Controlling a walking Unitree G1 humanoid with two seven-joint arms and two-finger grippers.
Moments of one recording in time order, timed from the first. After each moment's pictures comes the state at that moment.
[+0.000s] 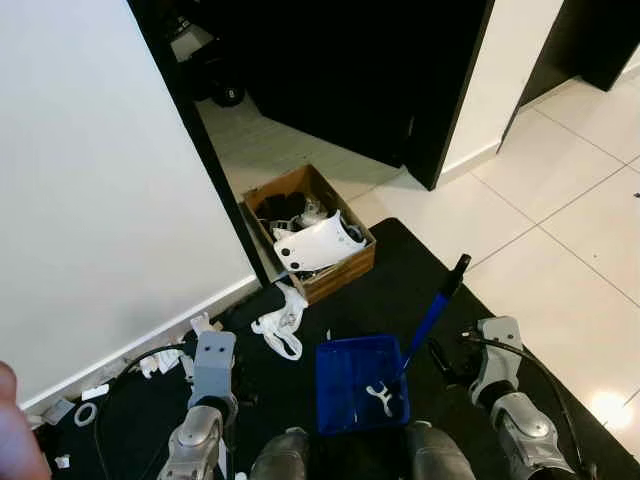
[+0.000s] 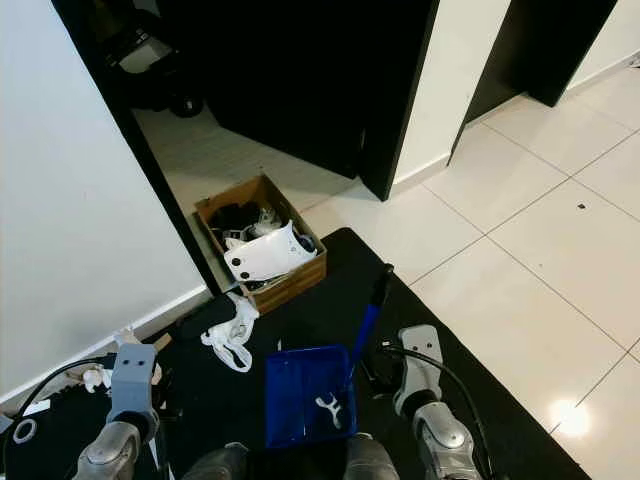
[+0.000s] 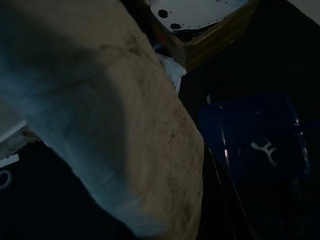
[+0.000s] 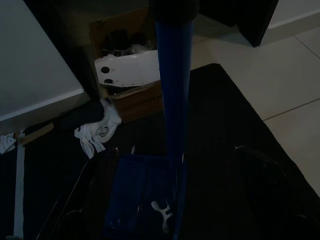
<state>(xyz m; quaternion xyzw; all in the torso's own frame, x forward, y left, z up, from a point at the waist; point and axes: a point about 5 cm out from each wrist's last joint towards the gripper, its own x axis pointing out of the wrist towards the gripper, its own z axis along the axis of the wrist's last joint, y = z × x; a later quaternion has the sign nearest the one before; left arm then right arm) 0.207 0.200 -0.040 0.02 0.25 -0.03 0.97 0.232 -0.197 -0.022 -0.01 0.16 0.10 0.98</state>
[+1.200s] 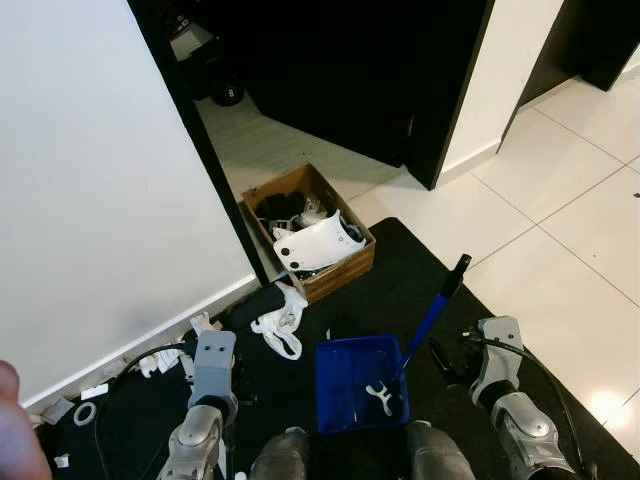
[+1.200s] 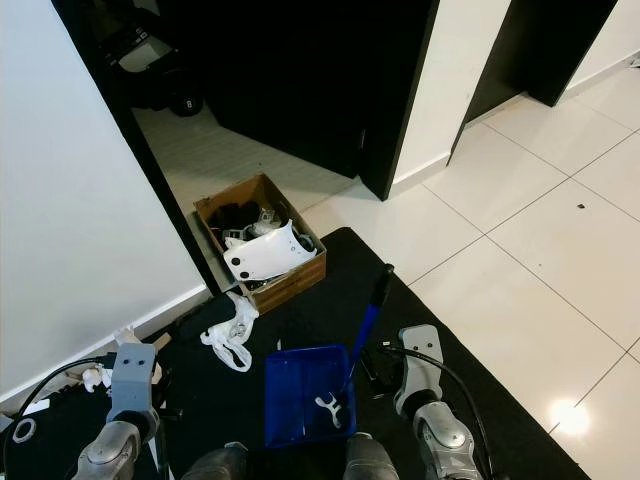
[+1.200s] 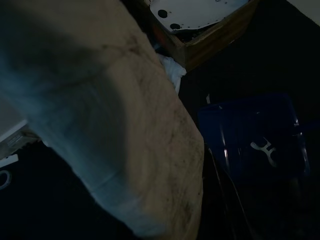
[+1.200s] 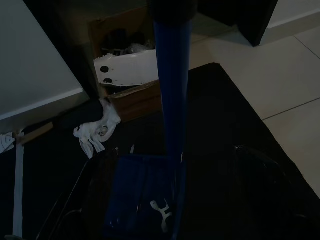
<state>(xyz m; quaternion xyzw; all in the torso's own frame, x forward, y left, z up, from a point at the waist) 0.207 0.200 -0.040 0.02 0.25 -0.03 0.97 0.232 -0.198 -0.022 -0.01 0.16 0.10 0.98</state>
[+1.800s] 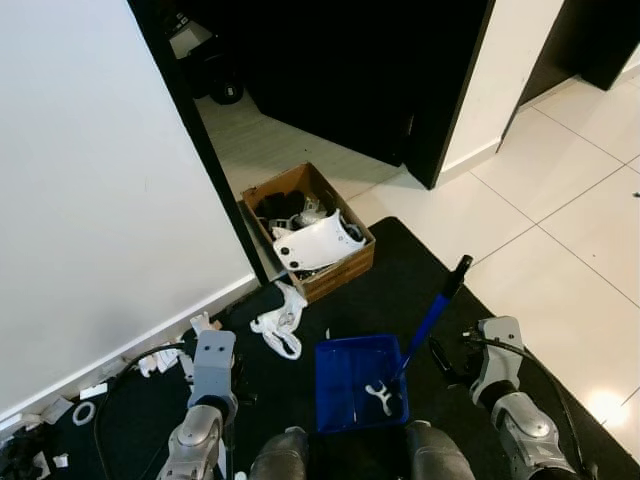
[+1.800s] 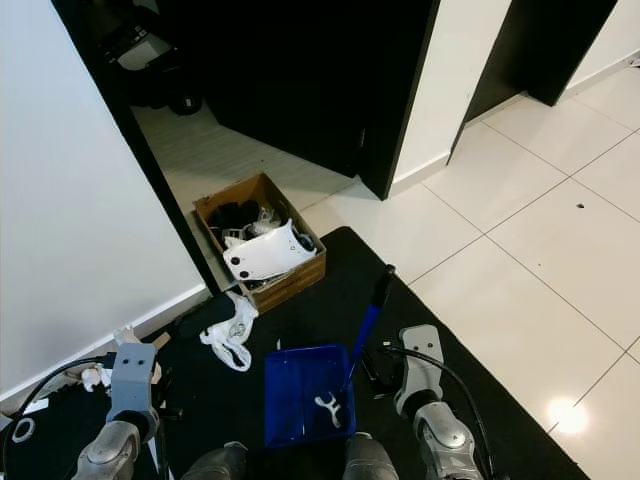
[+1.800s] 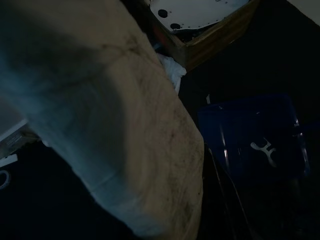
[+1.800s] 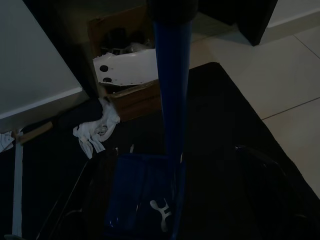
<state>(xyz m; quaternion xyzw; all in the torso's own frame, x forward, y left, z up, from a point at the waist) 0.207 0.200 -0.040 0.02 0.25 -0.03 0.97 0.232 -0.198 -0.022 -0.01 0.16 0.10 0.98</state>
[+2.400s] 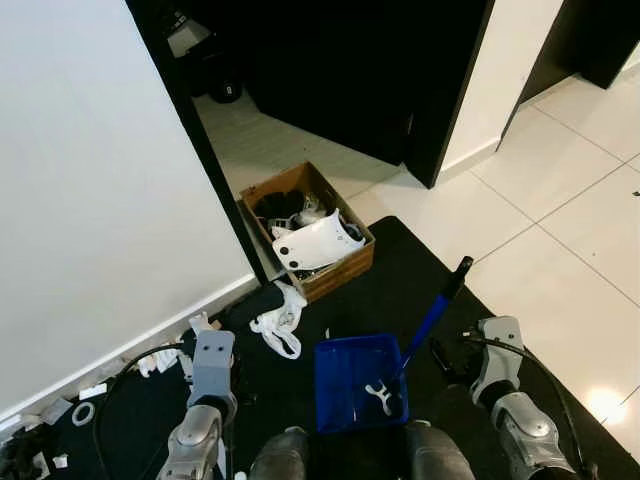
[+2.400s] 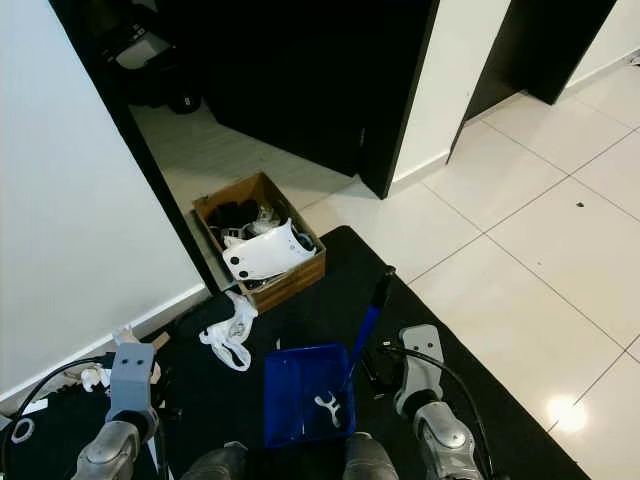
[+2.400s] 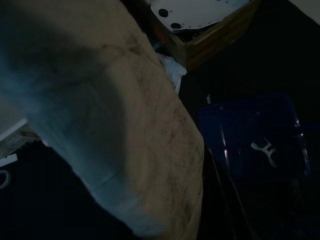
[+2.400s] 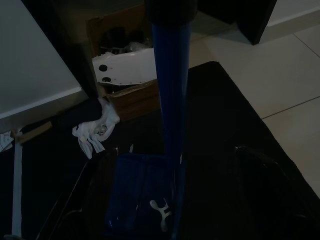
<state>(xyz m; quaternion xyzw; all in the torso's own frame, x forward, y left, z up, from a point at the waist) 0.208 0.201 -0.039 0.02 0.25 -0.02 0.97 0.232 -0.198 -0.021 -0.01 0.16 0.10 0.98</state>
